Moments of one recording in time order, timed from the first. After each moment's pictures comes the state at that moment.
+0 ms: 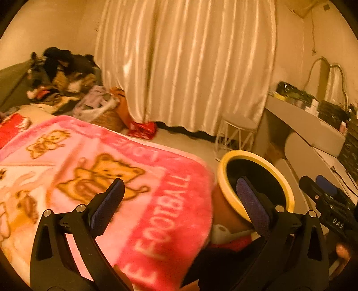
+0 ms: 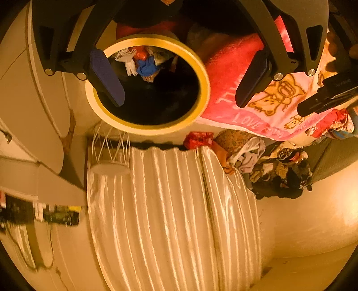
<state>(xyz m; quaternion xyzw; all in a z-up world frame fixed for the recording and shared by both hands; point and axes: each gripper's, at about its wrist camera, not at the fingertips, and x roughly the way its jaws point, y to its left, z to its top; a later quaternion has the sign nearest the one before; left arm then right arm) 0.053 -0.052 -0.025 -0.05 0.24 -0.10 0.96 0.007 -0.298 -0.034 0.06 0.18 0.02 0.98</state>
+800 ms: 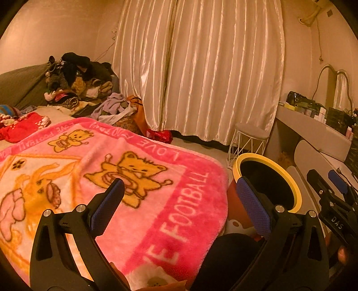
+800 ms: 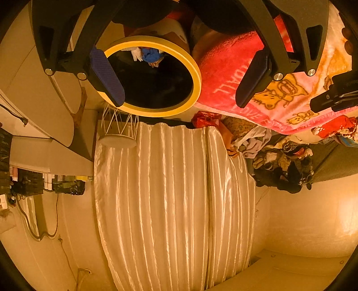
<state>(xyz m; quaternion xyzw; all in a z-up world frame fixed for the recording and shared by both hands) 0.008 -0.025 -0.032 -0.05 0.21 -0.06 0.97 -0.032 -0.263 -0.043 0.01 0.11 -0.01 0.99</state>
